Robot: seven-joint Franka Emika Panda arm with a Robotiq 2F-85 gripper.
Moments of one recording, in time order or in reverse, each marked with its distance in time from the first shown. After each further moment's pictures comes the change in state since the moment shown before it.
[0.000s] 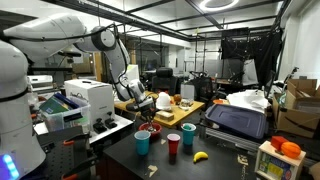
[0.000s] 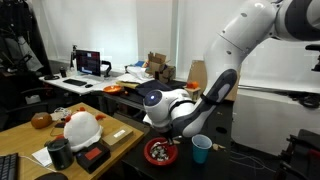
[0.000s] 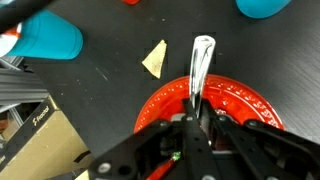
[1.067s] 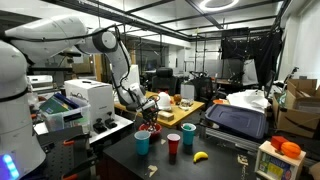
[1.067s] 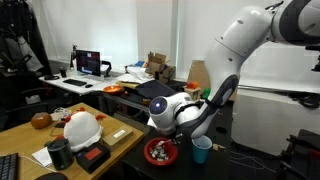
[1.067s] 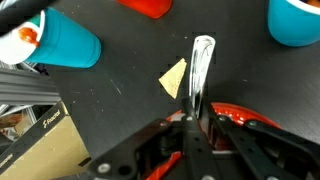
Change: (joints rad) arm -0.021 0.026 -0.011 -0.012 -0.168 0.010 0.044
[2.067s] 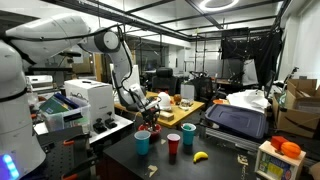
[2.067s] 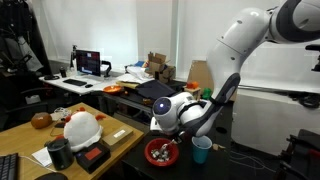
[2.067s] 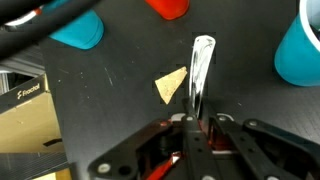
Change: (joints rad) arm -0.088 -0.008 0.080 -0.028 -0.108 -0.014 -0.221
